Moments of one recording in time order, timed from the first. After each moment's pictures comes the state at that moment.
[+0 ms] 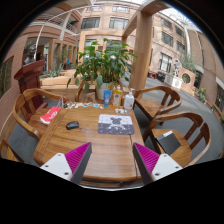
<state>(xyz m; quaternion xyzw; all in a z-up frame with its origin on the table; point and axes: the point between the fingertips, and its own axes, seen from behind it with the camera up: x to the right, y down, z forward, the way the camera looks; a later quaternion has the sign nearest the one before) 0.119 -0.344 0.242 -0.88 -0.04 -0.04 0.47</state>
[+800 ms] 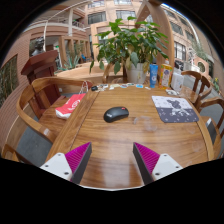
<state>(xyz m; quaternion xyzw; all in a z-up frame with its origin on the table) -0.128 -0.213 0.025 -0.90 -0.07 0.07 0.42</state>
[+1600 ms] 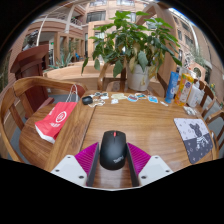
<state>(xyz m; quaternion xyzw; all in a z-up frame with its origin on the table) -0.193 -0.005 -0.014 -0.90 -0.06 0.01 0.43</state>
